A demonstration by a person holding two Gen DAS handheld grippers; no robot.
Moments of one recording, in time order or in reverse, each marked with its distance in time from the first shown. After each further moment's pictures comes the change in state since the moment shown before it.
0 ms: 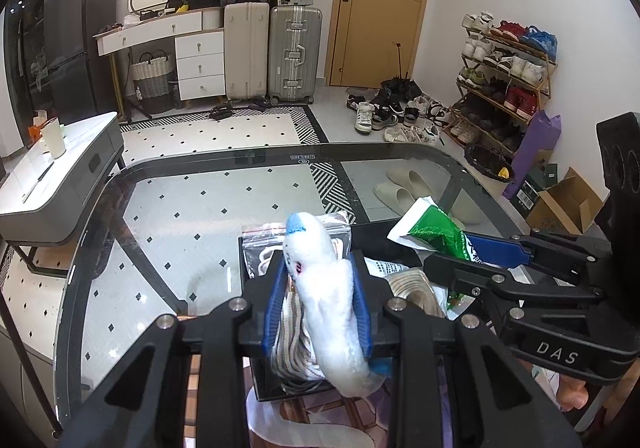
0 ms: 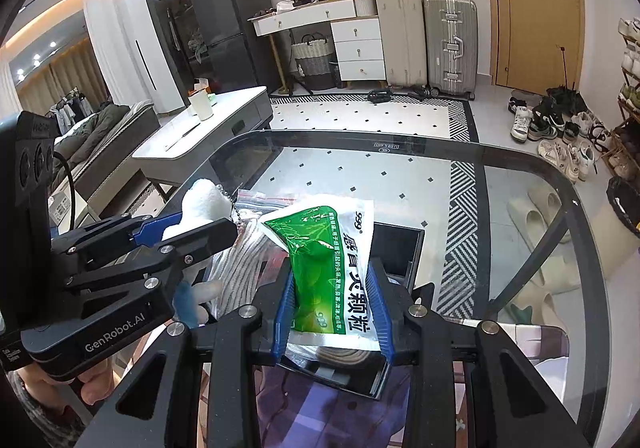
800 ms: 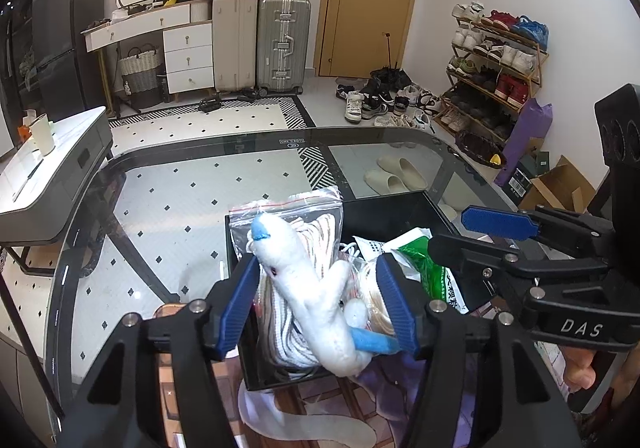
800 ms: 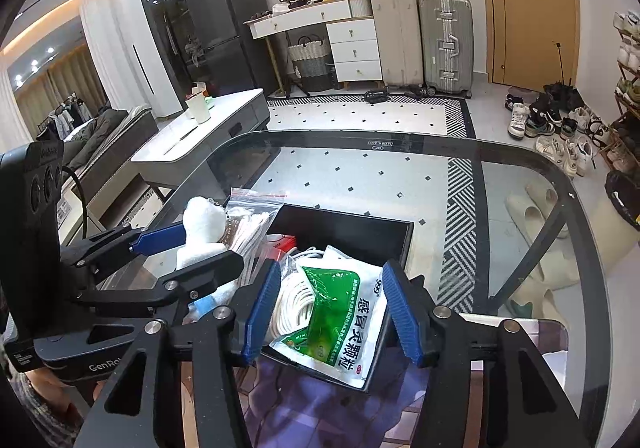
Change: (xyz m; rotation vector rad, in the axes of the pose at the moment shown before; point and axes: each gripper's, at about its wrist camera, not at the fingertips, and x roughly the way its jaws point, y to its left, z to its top) left arm 0.005 0.000 -0.012 0.018 0.030 -0.038; right arm -0.002 -0.010 -0.009 0.018 -0.014 -0.003
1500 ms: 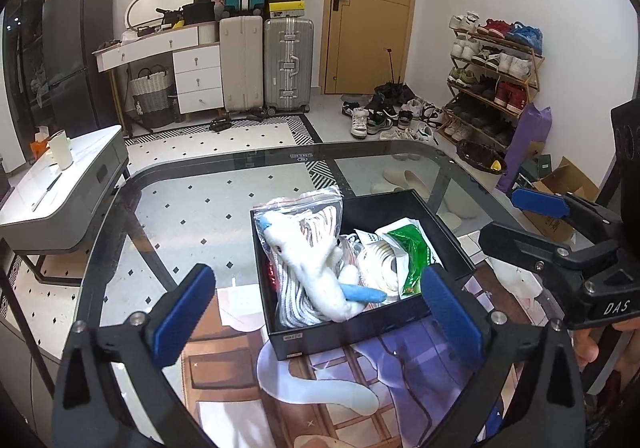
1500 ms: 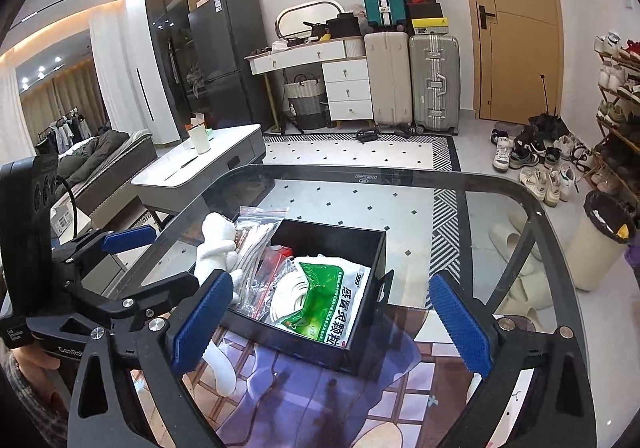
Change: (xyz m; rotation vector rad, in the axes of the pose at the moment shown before) left arm -0.050 -0.003 -0.021 0.031 -0.080 0.049; right arm -0.061 0.001 -0.024 -0.027 -0.157 -0.035
